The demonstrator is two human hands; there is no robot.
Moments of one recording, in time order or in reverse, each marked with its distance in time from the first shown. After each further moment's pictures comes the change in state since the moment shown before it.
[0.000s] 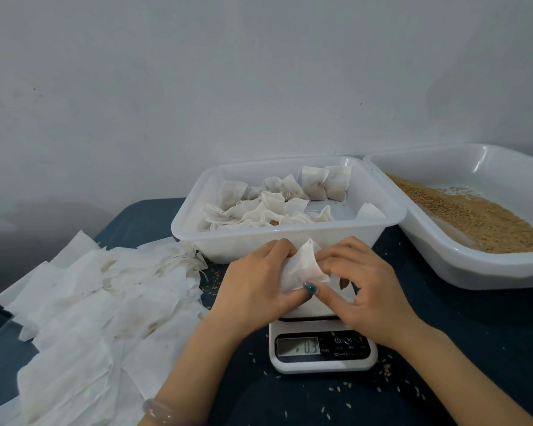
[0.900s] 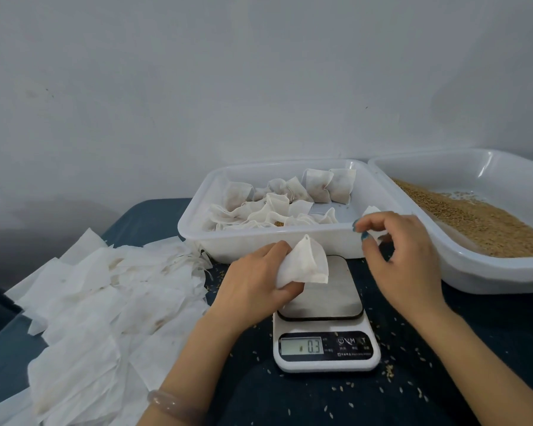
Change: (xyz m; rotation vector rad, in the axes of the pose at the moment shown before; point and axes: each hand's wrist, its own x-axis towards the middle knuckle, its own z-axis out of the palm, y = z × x) left_hand -0.001 -0.017 0.003 0.023 -0.052 0.000; right_hand 0.014 0.019 -0.022 -0.118 0.258 0.332
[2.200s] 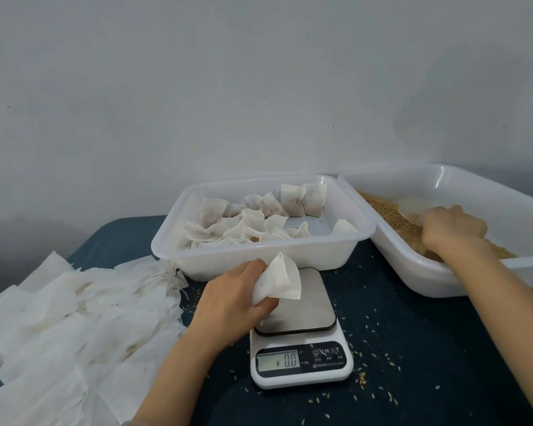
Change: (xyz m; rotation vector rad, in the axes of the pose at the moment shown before) left_hand 0.000 -0.004 0.005 0.002 -0.012 0.017; right_hand 0.090 0.083 -0.075 -1.092 -0.550 0.739
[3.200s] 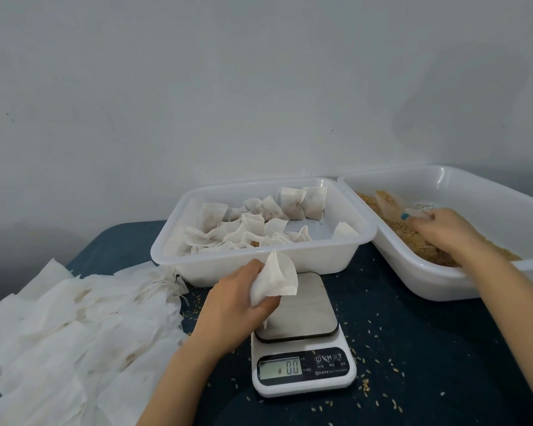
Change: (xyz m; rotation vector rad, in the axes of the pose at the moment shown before) left_hand 0.002 0.005 -0.002 -0.279 0.049 -0.104; right_hand 0.023 0.009 0.022 0.797 -0.014 -0.081
